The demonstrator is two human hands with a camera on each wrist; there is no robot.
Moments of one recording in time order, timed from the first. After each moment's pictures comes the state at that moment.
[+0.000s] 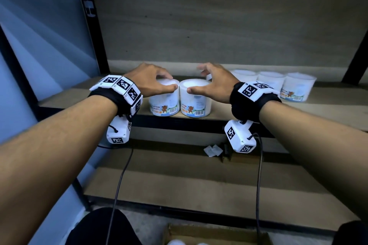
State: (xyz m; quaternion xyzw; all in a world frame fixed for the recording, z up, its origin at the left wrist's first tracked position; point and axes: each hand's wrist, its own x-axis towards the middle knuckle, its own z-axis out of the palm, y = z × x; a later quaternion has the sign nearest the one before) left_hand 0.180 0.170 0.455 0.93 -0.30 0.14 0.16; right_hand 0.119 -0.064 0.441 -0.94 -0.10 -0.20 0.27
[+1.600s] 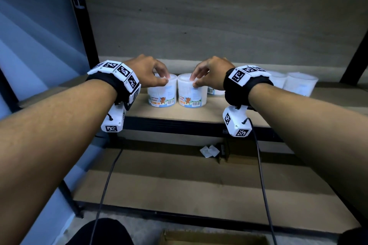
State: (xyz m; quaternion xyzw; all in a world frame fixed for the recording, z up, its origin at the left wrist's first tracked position) left_hand 0.236 0.166 0.461 0.93 -0.32 0.14 0.10; right_hand 0.168 -0.072 0.461 -0.97 -0.09 -0.17 0.18
